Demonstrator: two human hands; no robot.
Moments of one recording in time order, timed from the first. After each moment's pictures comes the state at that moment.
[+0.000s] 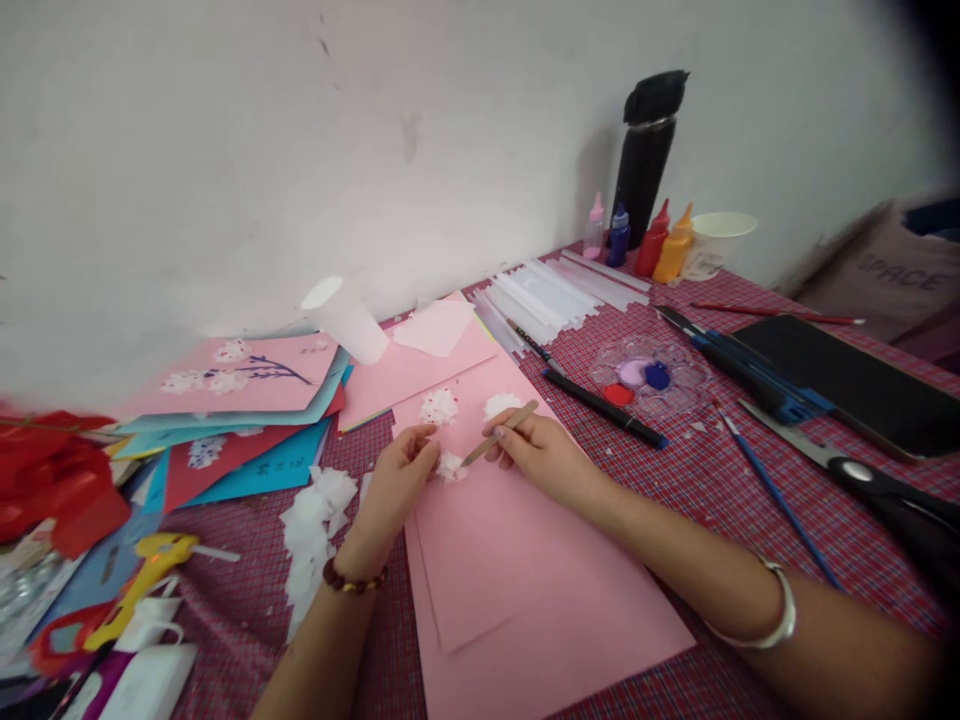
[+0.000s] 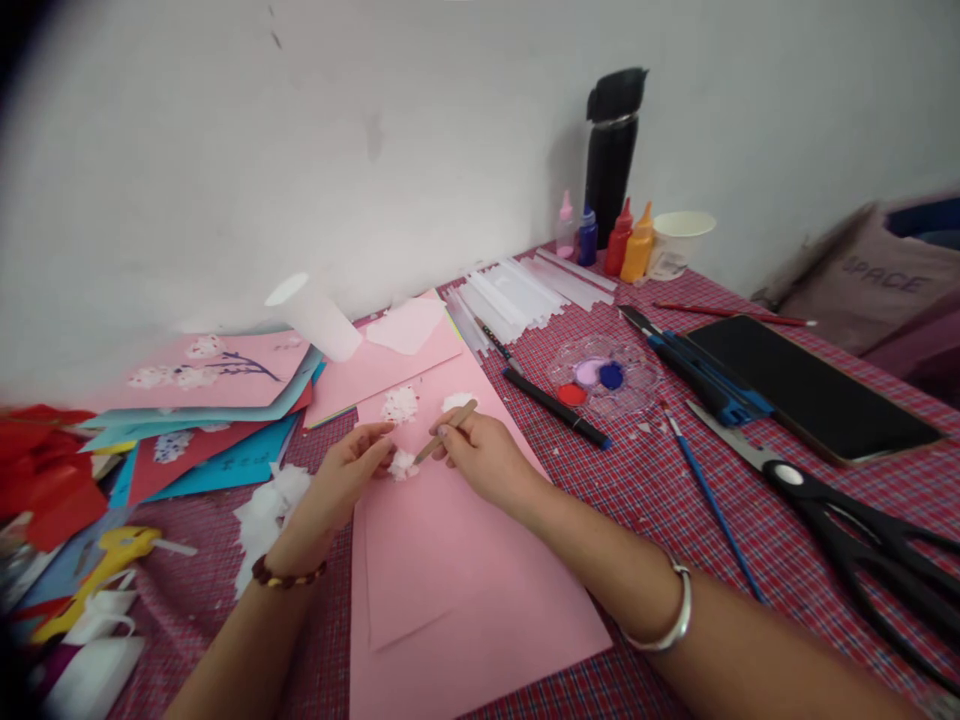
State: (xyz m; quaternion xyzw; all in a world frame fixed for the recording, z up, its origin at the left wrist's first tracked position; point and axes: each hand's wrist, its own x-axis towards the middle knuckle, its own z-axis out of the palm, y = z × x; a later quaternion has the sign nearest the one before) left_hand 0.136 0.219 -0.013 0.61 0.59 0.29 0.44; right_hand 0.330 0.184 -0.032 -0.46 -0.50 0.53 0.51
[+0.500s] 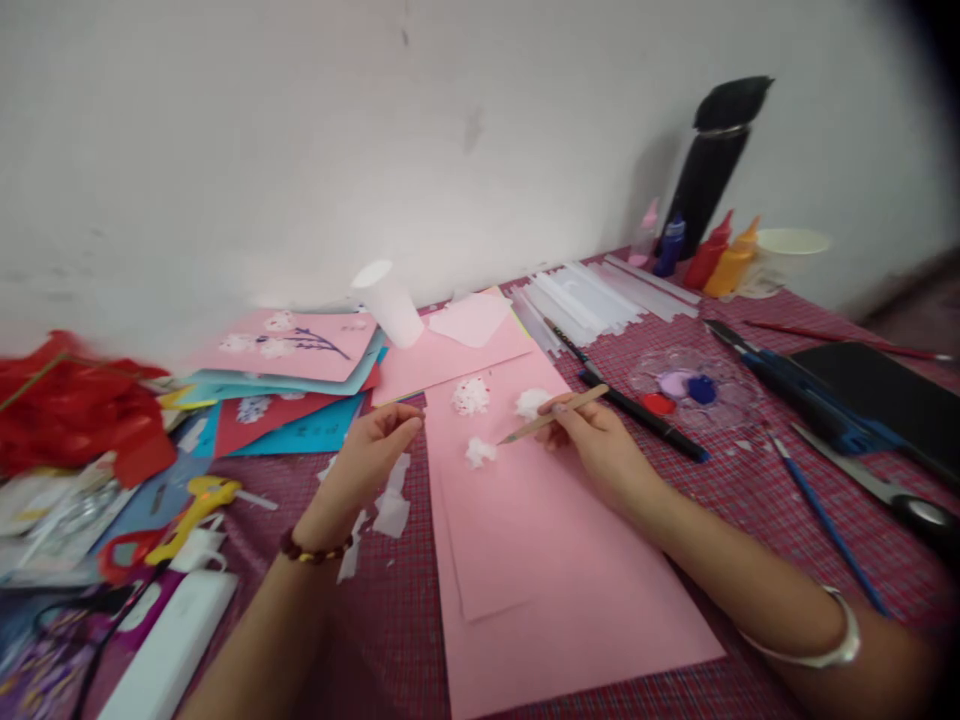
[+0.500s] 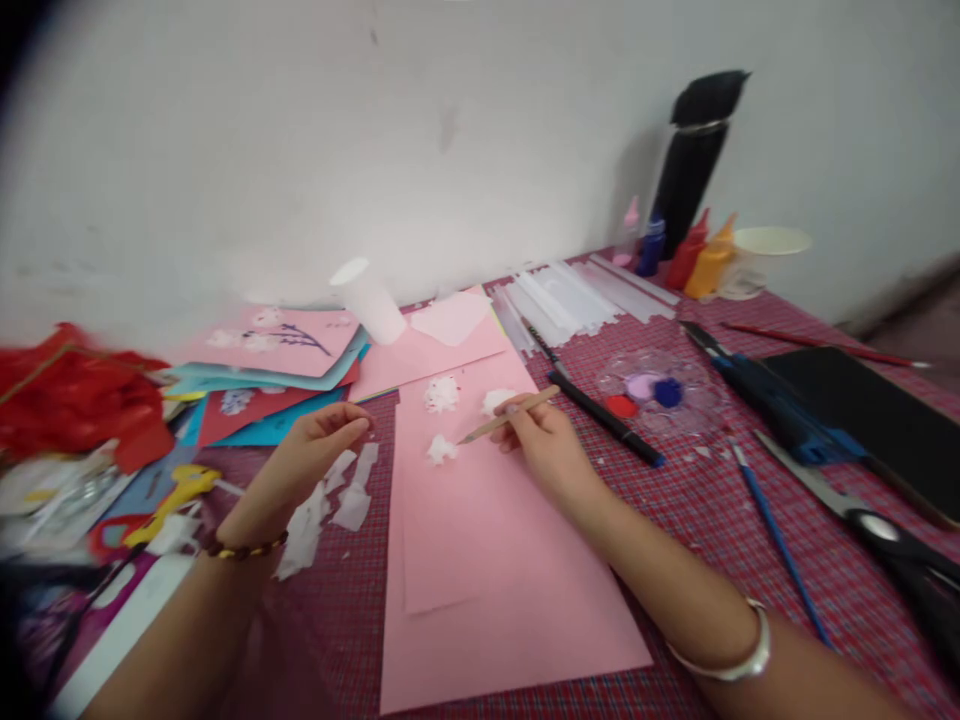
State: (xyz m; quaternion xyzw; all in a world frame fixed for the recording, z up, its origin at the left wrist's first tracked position) left_hand 0.097 0.212 0.042 0.63 0.60 0.32 0.38; right_hand 0.348 0.188 -0.059 -0.45 -0.42 0.53 0.58
